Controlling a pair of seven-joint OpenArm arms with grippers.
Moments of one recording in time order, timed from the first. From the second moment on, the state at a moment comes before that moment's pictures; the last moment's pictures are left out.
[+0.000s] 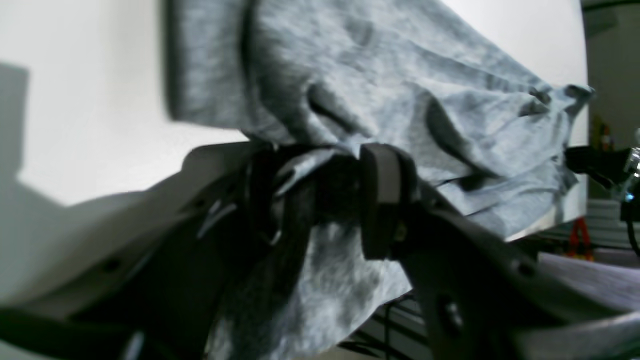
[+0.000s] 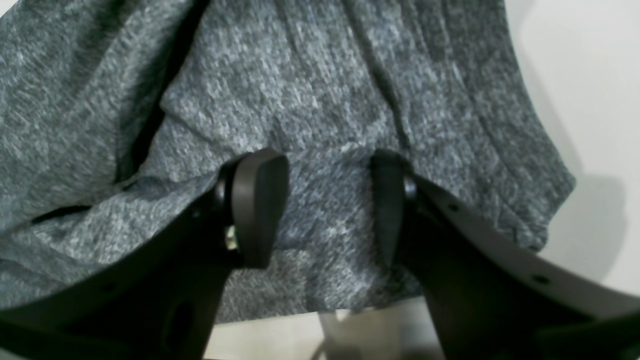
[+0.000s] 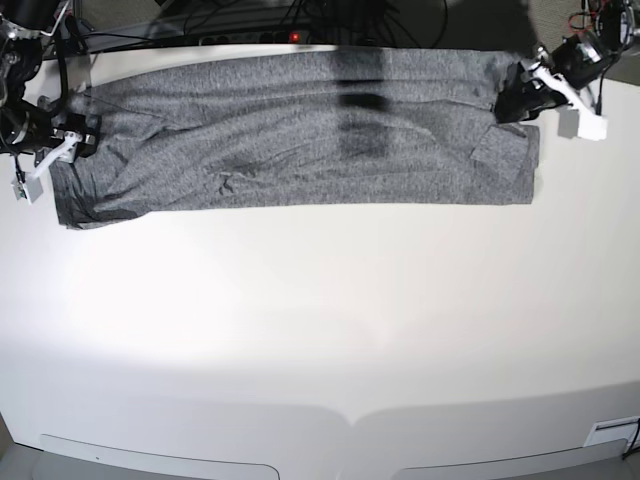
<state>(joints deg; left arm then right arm) 27.2 -15.4 -21.9 81.5 -59.6 -39.5 46.2 -9.4 25.8 36.1 79.7 32.9 34.6 -68.5</state>
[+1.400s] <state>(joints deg) 24.2 -12.1 -31.8 81.3 -43.6 -35.2 30.1 -9.3 25.5 36.1 79.7 33.3 34.6 -67.7</state>
